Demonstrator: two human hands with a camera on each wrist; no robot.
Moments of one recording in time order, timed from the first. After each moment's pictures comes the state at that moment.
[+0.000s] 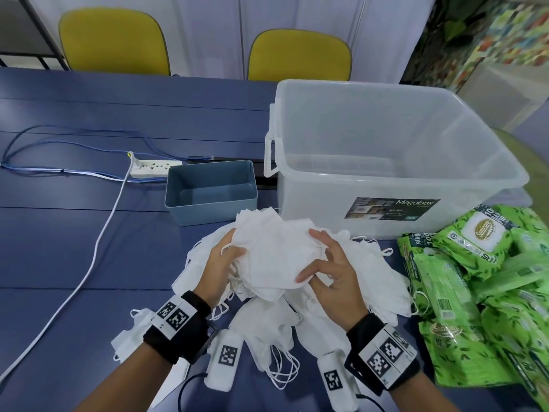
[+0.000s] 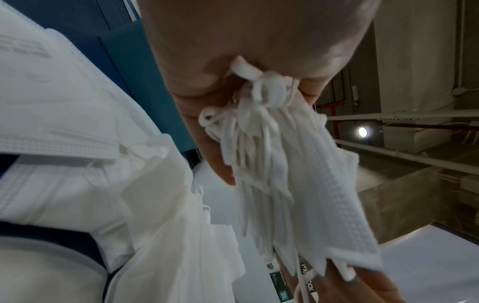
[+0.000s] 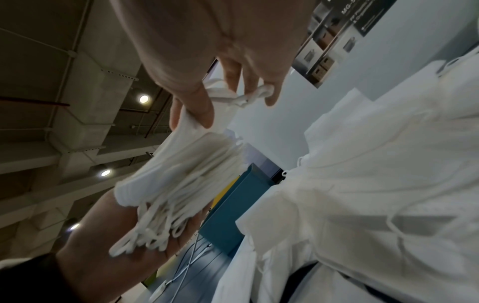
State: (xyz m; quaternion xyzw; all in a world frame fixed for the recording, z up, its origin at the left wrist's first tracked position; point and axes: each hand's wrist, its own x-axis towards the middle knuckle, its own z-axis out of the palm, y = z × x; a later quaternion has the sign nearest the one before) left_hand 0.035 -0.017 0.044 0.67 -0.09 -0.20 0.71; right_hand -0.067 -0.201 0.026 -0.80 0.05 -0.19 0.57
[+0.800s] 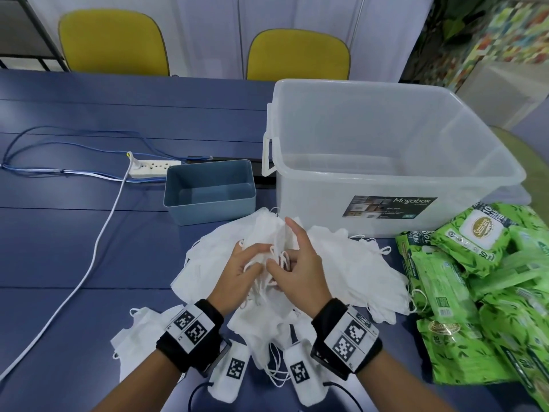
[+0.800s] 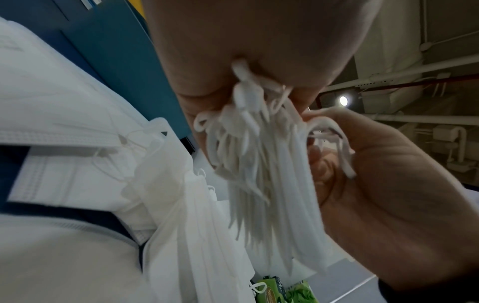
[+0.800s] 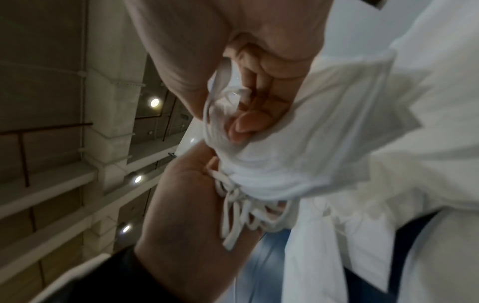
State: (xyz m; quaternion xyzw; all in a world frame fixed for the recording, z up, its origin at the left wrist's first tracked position) left_hand 0.017 -0.030 0.030 0.74 -0.19 -0.21 0.62; right_hand -0.042 -0.159 0.056 -0.78 0.14 -0.09 0.60
